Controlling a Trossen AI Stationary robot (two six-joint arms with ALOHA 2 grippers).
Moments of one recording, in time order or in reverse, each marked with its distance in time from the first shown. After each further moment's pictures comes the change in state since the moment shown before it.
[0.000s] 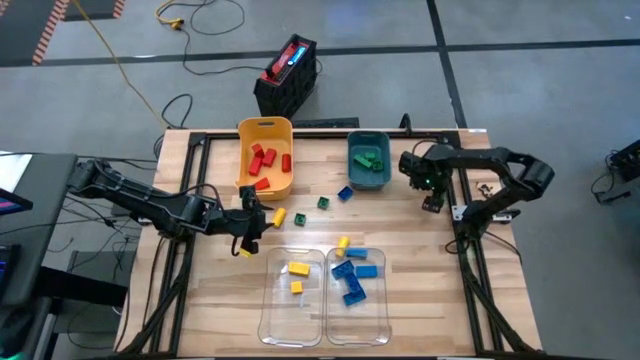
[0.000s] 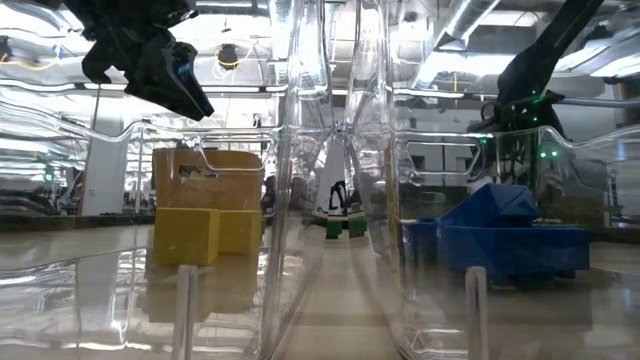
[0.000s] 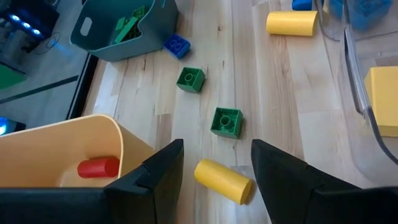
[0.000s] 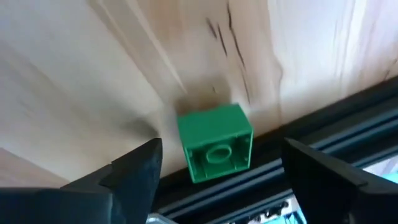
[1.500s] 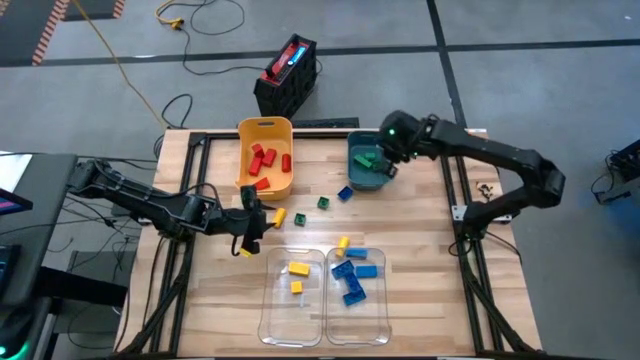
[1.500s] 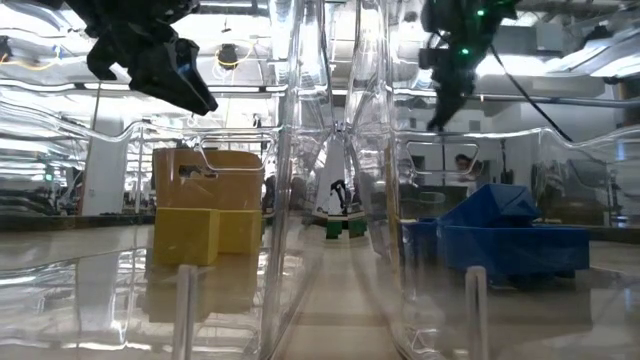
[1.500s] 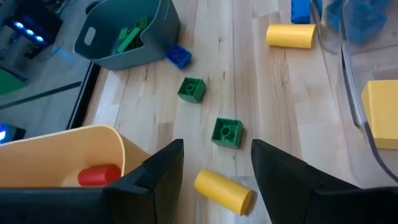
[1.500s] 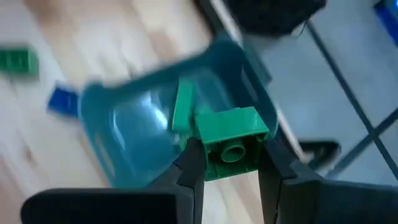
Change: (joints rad) left arm 0.000 0.000 0.000 0.039 0.000 0.012; right arm 0.209 -0.118 0.549 0.211 -0.079 0.123
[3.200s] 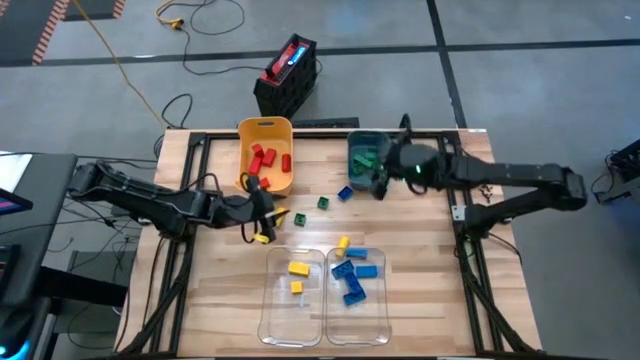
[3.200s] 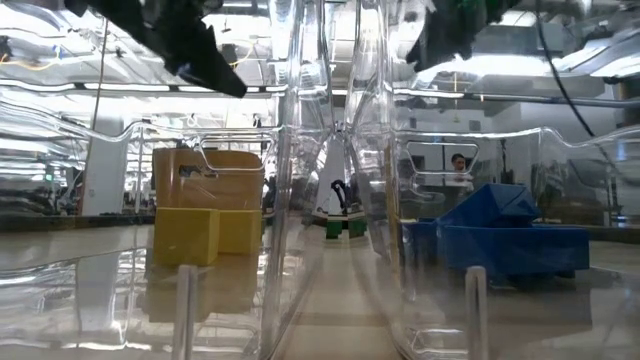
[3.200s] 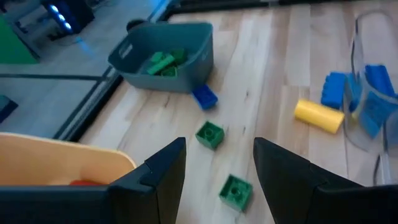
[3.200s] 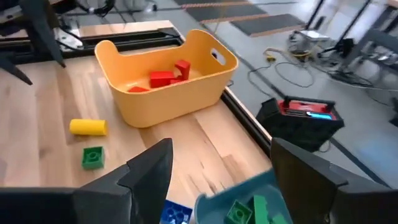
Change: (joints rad) left arm 0.093 0.049 0.002 0.250 0.000 -0.146; right arm 0.348 -0.244 -0.238 0.522 0.130 0.158
